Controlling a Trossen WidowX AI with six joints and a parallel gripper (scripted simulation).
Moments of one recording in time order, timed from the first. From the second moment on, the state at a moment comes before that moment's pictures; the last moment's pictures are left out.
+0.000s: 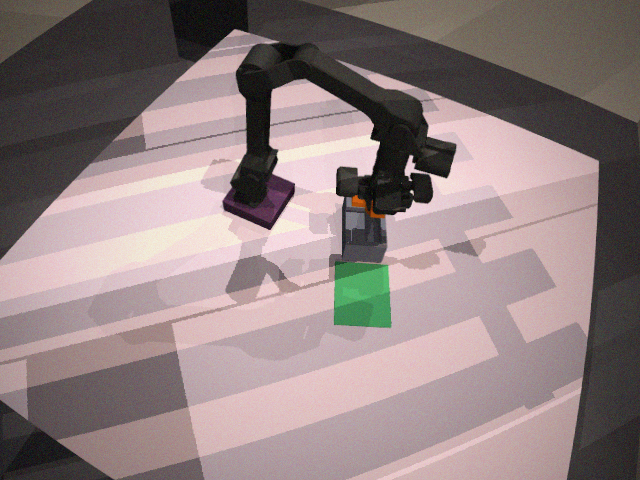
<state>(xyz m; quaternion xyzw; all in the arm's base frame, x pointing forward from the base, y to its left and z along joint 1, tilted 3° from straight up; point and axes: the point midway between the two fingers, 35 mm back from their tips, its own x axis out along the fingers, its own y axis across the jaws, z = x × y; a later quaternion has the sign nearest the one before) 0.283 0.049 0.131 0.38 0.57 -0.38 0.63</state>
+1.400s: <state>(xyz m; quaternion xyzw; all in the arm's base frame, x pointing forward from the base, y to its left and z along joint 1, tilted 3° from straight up) 0.290 0.023 0.173 0.38 0.57 -0.38 0.62</state>
